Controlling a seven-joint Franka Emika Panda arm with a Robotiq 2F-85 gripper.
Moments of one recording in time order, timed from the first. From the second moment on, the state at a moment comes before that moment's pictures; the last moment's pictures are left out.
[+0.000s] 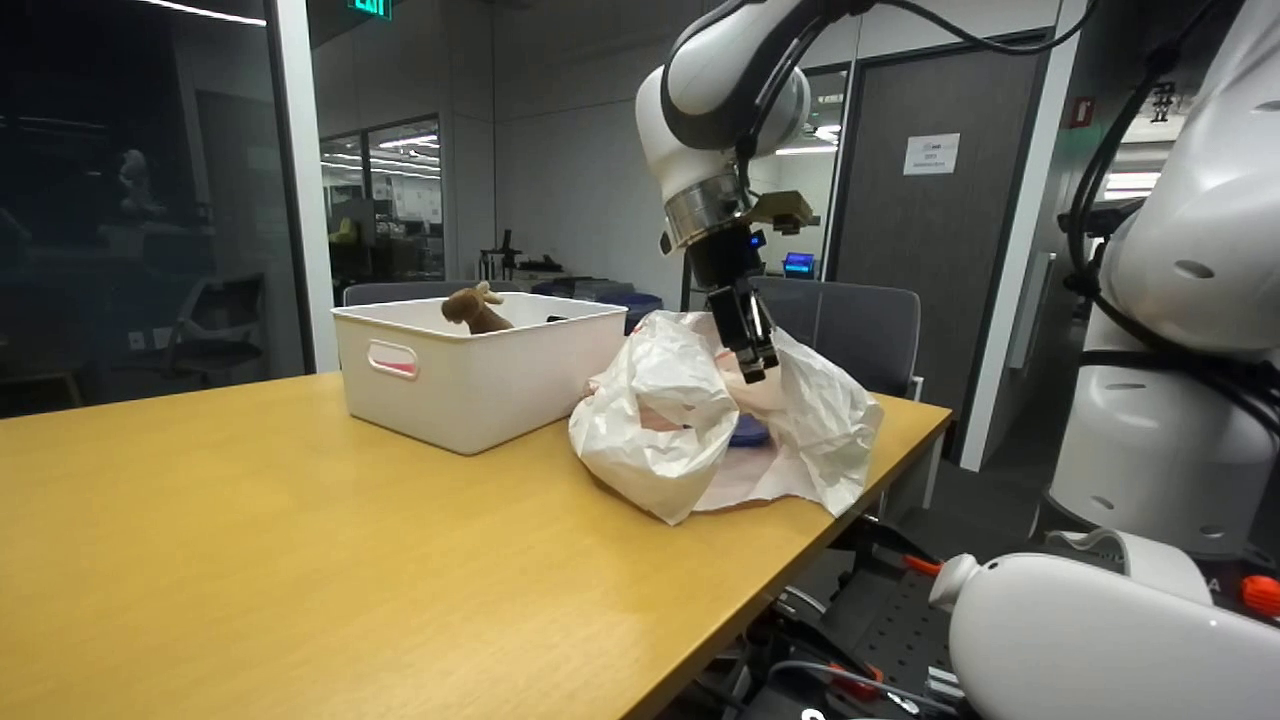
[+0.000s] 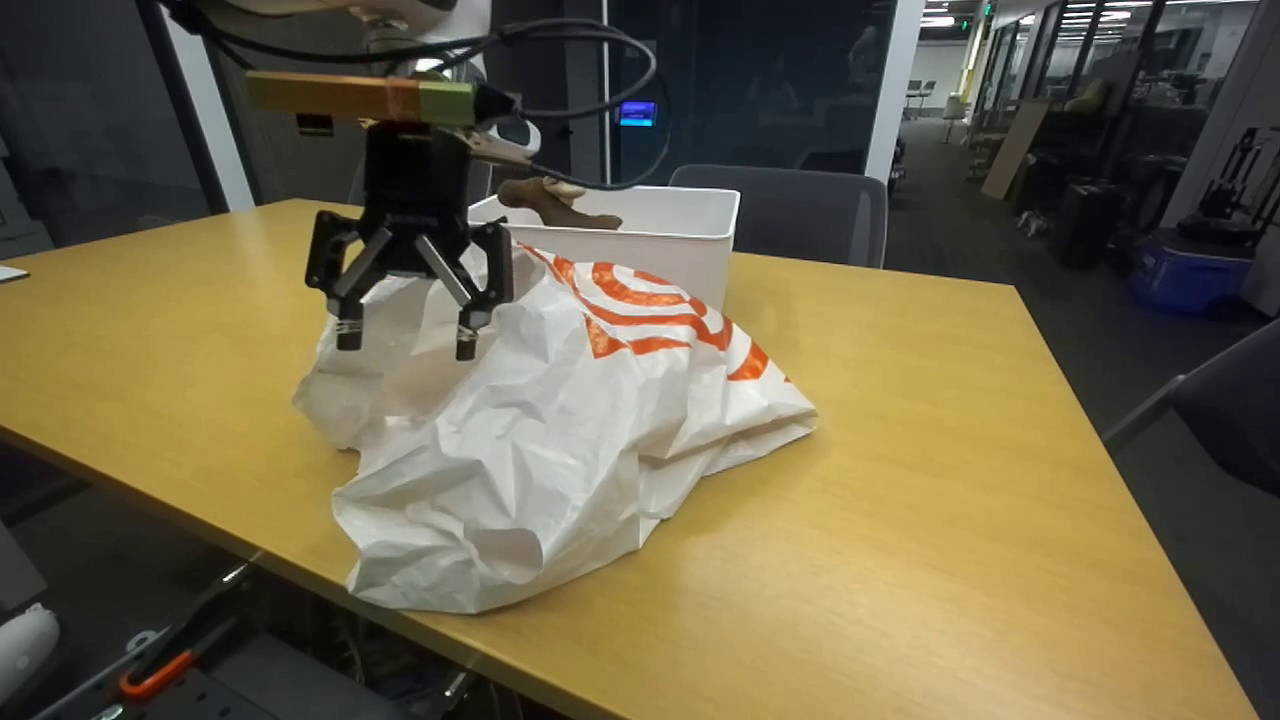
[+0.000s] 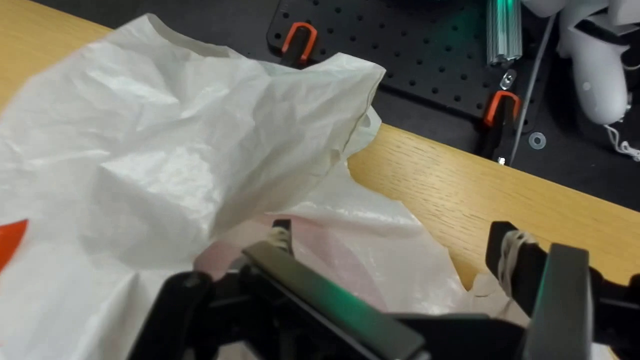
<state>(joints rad) 0.11 -0.21 0.00 -2.50 -0.09 1.87 -0.22</state>
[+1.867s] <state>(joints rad) 0.00 0.16 -0.07 -2.49 -0.49 2.54 0.28</state>
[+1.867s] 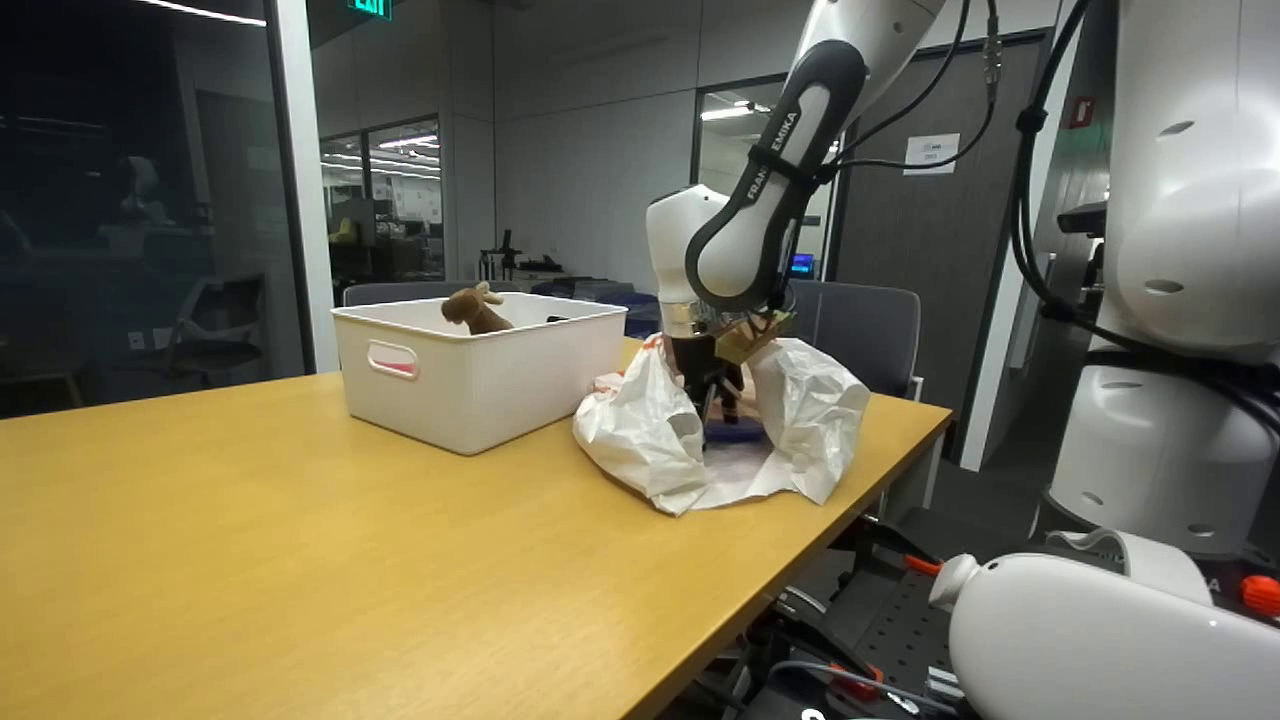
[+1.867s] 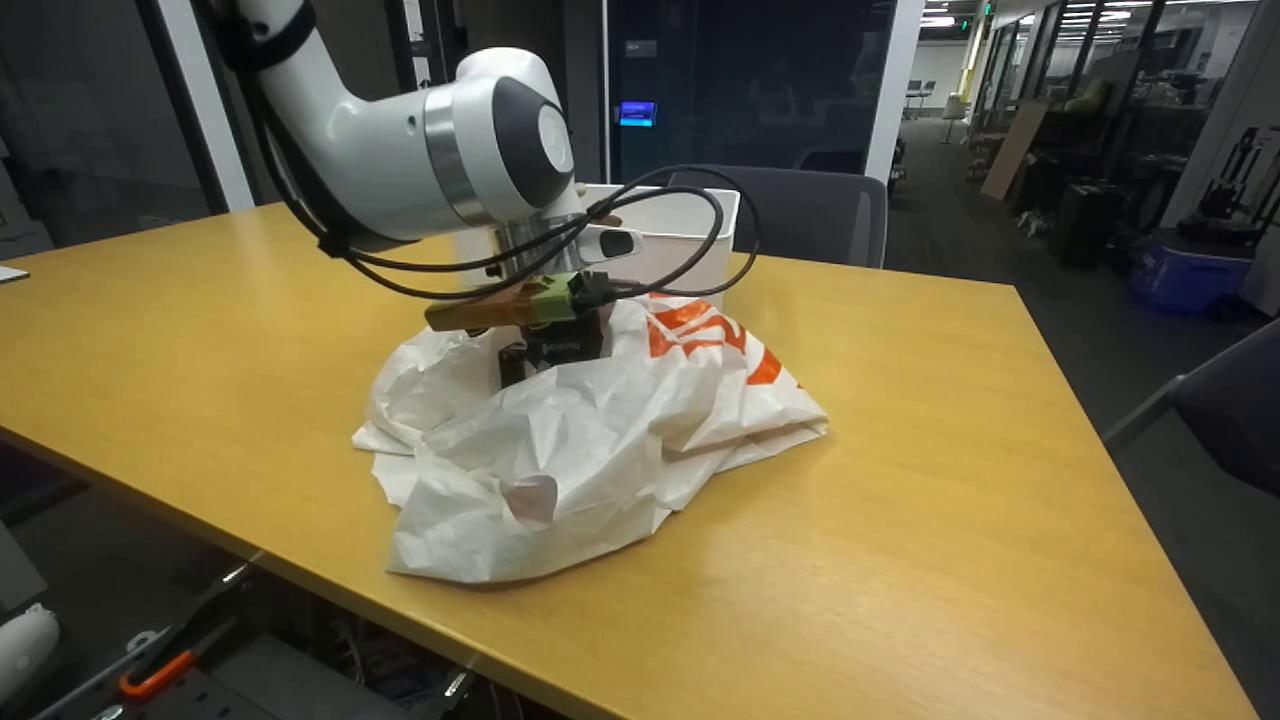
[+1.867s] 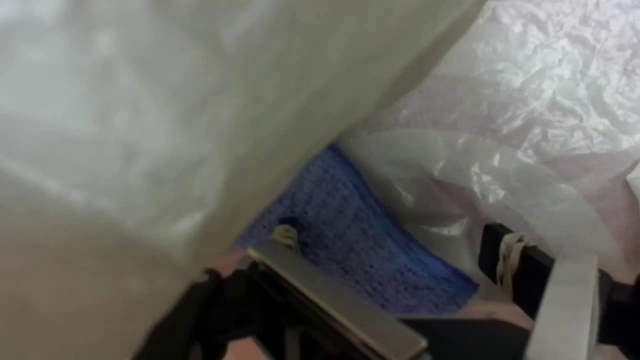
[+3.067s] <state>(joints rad) 0.01 0.04 -0.05 -2.52 -0.37 2.44 0.13</state>
